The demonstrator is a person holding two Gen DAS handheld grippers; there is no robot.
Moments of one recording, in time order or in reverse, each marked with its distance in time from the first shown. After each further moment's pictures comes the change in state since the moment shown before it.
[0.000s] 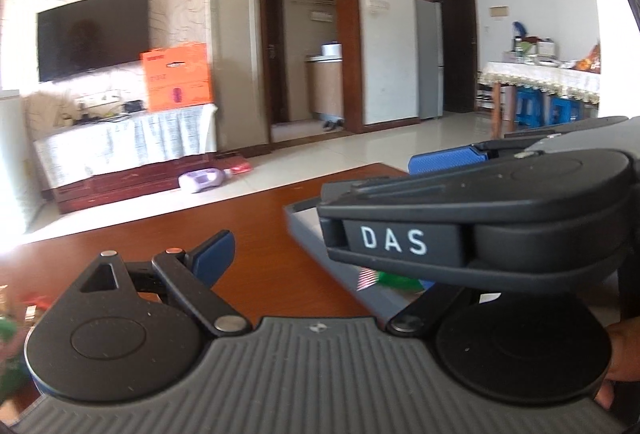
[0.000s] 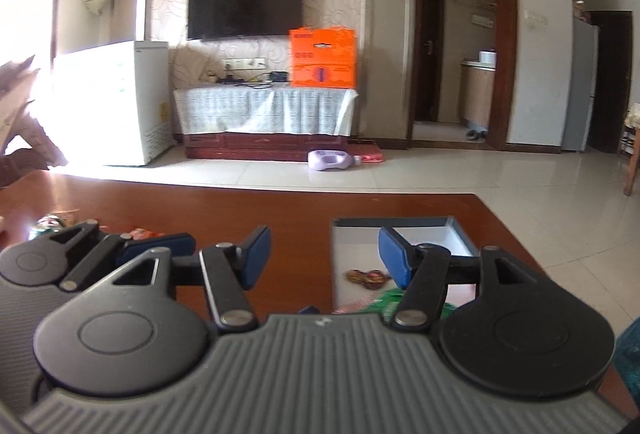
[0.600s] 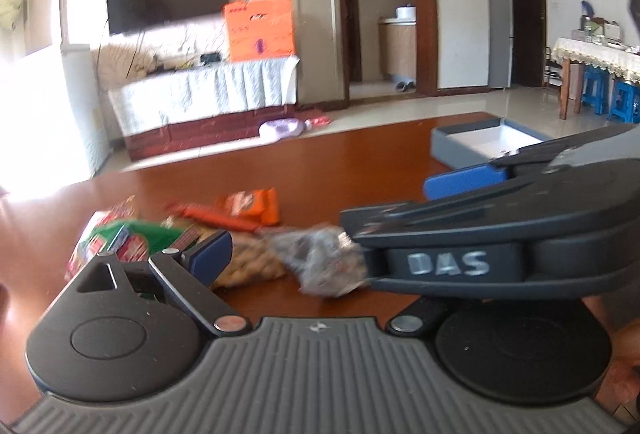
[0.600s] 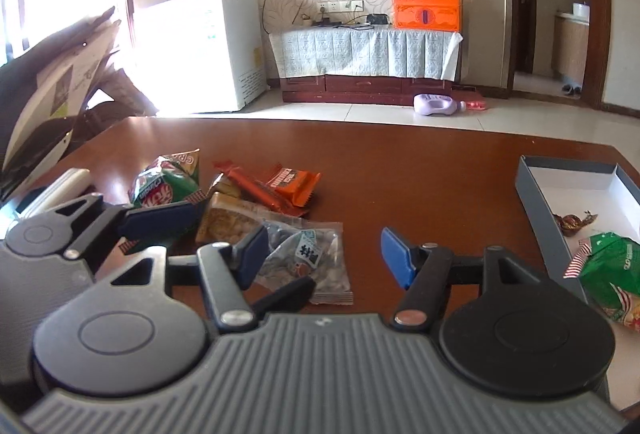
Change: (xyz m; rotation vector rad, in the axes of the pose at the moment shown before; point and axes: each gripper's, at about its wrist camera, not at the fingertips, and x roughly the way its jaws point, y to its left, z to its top) left arm -0.061 0.153 -0.061 -0.074 0.131 0.180; right arm 0.047 0.122 -0.022 -0.022 0.170 0.256
